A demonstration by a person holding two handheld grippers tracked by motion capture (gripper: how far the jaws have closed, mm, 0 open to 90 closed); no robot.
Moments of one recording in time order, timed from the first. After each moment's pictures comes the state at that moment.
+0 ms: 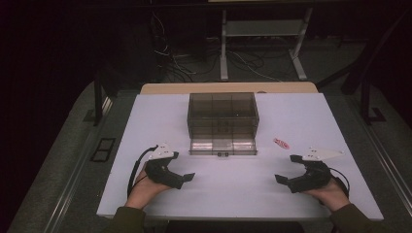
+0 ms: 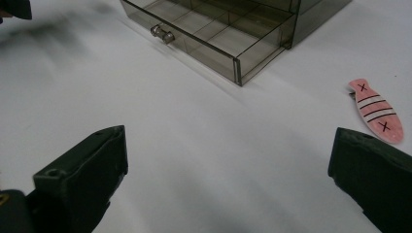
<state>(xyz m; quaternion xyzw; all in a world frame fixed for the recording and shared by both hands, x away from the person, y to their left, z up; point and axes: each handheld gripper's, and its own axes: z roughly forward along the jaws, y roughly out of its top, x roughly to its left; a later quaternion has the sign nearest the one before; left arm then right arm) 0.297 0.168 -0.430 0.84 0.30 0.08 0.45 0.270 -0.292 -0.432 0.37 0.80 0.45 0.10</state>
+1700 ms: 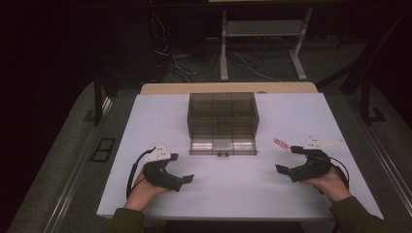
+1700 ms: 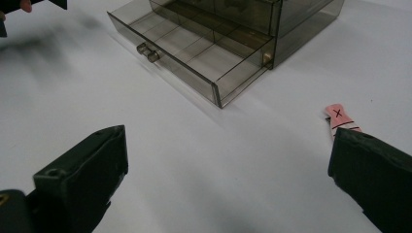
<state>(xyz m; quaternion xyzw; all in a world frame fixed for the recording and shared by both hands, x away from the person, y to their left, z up) 0.290 0.171 -0.430 0.82 0.31 0.07 0.48 0.295 -0.296 -0.420 0.37 0.80 0.45 0.11</state>
